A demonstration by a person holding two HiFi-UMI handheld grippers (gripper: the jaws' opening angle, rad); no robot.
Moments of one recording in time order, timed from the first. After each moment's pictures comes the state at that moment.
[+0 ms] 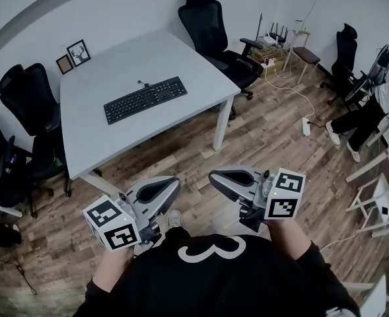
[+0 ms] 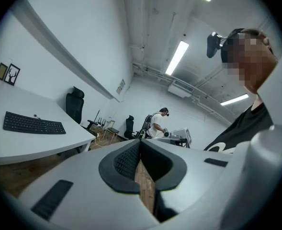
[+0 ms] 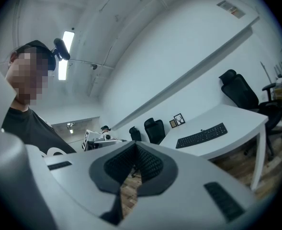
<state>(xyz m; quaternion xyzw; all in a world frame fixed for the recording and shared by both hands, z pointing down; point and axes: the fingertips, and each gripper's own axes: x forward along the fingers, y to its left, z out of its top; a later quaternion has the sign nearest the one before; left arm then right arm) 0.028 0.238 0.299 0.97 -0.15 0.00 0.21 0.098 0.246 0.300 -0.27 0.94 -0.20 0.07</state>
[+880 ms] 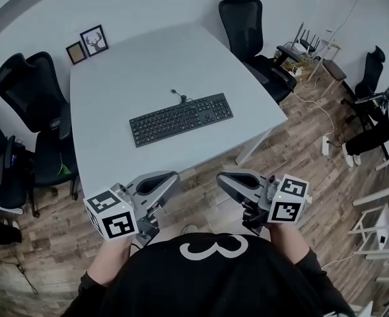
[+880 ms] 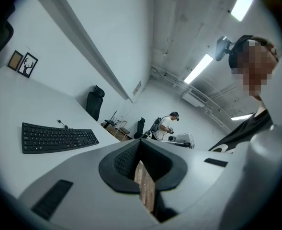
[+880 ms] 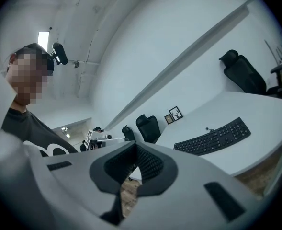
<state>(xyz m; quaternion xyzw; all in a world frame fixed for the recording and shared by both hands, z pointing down) -0.097 -0.007 0.329 0.94 -0.19 -0.01 0.28 -0.008 0.011 0.330 -0.26 0.93 -0.26 0.05</state>
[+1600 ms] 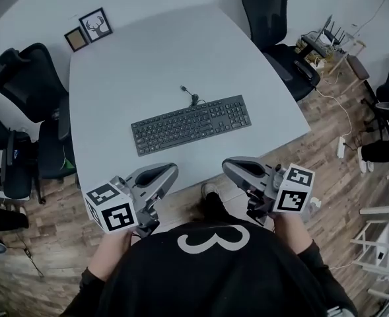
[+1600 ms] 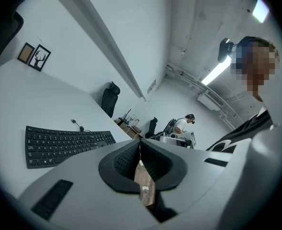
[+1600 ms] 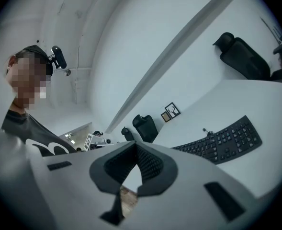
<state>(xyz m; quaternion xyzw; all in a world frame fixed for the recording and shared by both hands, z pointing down) -0.087 -0.124 0.368 0.91 -0.24 0.01 0.33 0.019 -0.117 0.362 -0.23 0.92 -0.31 0.06</state>
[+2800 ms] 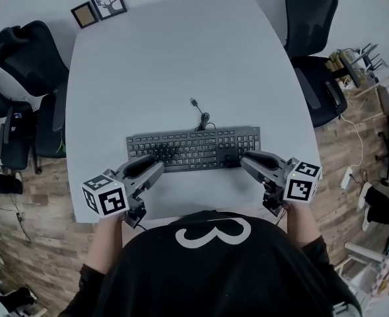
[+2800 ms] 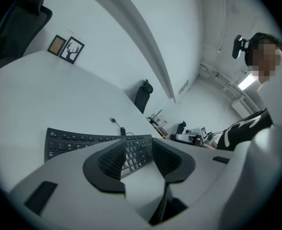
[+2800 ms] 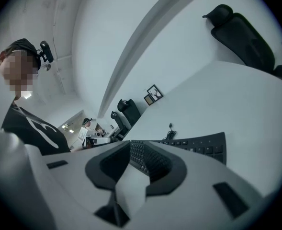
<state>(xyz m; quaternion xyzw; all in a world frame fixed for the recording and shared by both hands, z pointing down) -0.129 -0.263 0.468 0.83 -0.38 0.04 0.40 0.085 -0.288 0.459 -0.20 0.90 -0.37 -0.06</state>
